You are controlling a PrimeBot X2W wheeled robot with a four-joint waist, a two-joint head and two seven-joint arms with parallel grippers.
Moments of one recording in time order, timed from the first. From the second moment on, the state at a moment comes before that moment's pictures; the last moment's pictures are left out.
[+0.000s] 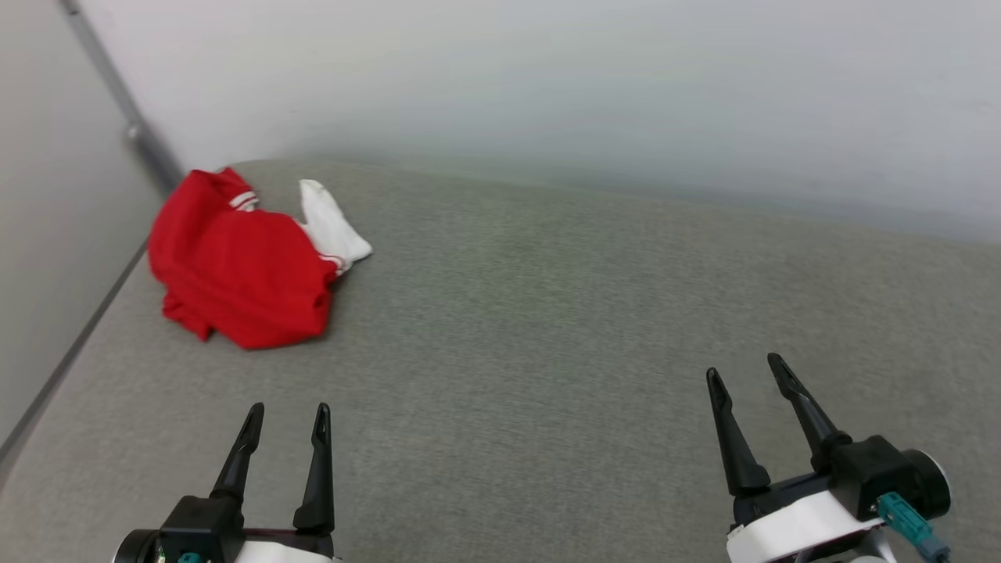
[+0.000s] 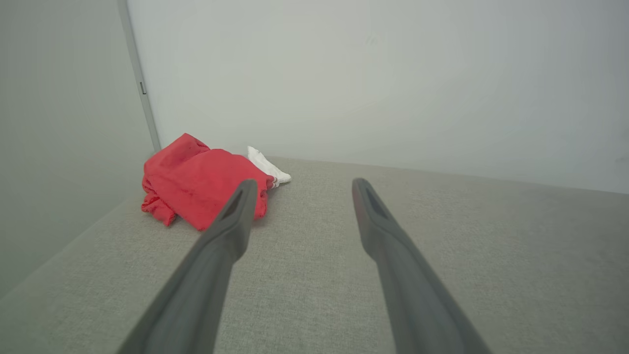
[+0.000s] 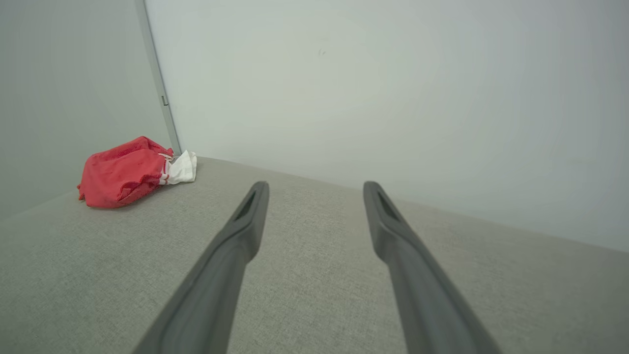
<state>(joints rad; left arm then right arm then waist) 0.11 0.05 0.01 -0.02 -0.12 -0.09 -0.26 -0.01 -0.05 0.09 0.09 0.05 0.13 -0.26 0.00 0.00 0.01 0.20</state>
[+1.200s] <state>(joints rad) 0.15 0.05 0.05 -0.04 -0.11 -0.12 -0.26 0.01 -0.05 0.16 0.10 0.10 0.13 -0.26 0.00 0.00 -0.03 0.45</state>
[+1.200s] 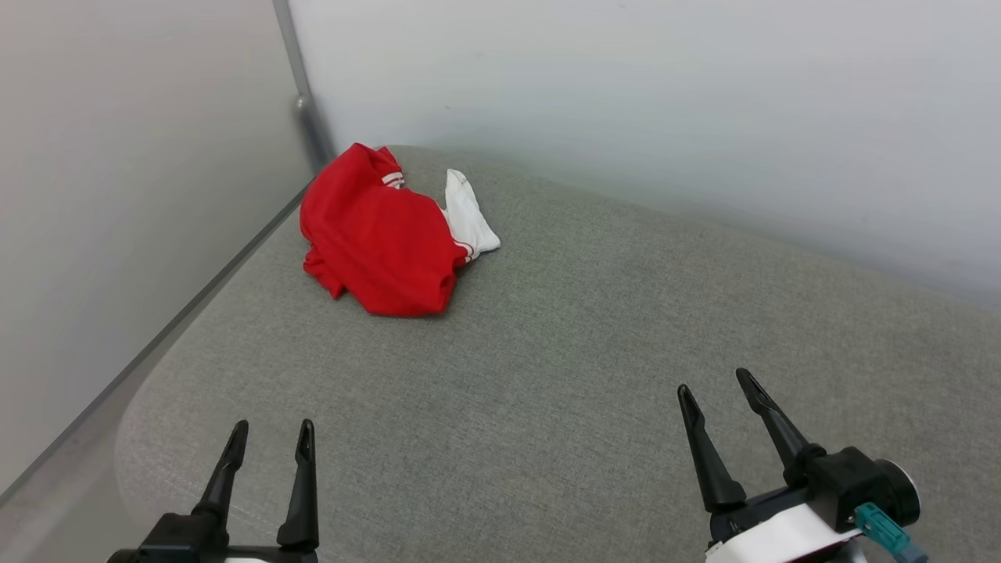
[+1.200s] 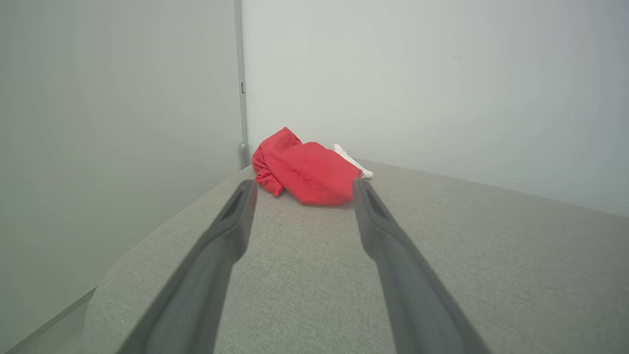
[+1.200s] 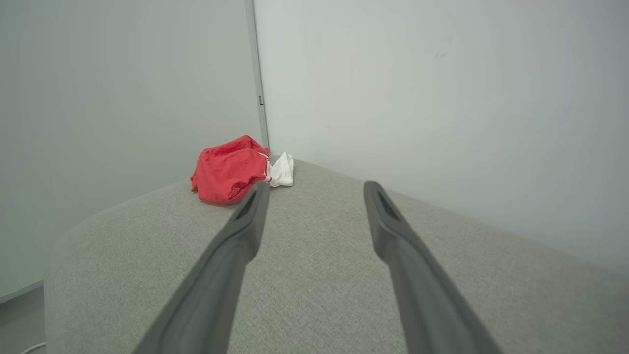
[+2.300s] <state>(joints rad) -0.69 0.66 -0.23 0.38 -0.80 -0.13 0.34 -0.21 -0.05 0.14 -0.10 -0.10 0.13 -0.26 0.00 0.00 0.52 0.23</state>
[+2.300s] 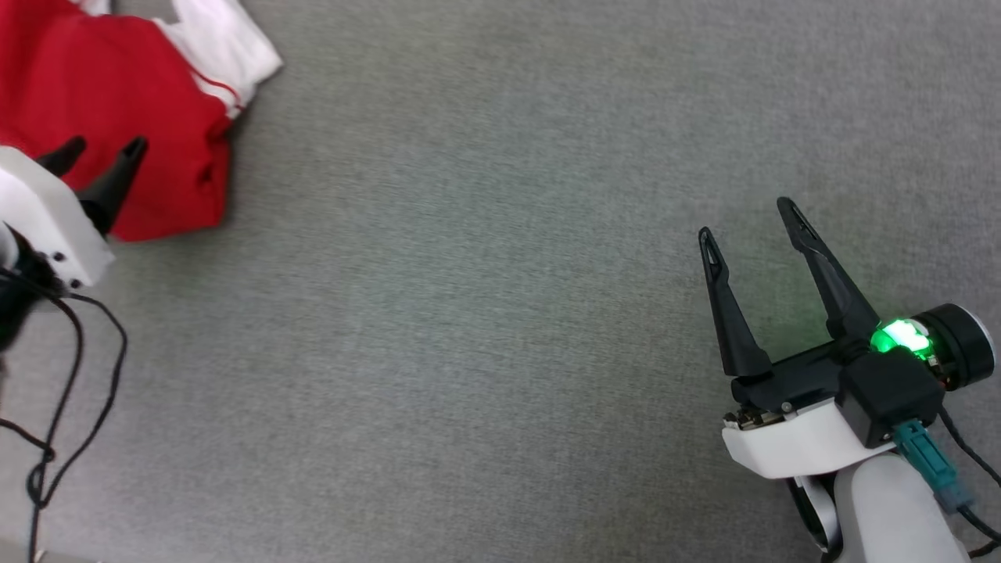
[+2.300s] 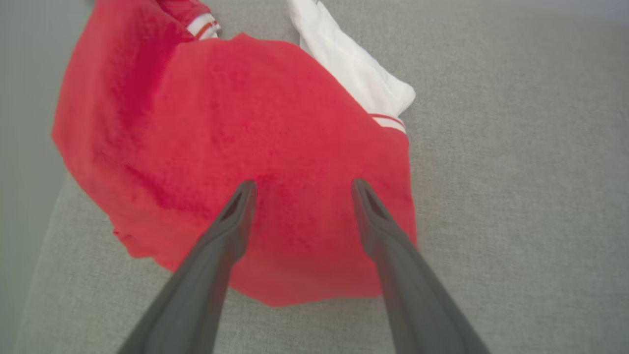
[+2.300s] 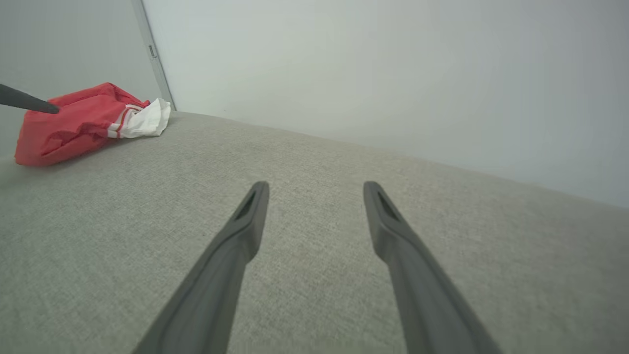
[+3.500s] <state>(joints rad) -0.72 0.81 -0.46 0.35 -1.00 -0.13 0.40 -0.20 -0.05 0.11 -0.05 -0.03 0.13 -0.26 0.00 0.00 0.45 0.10</state>
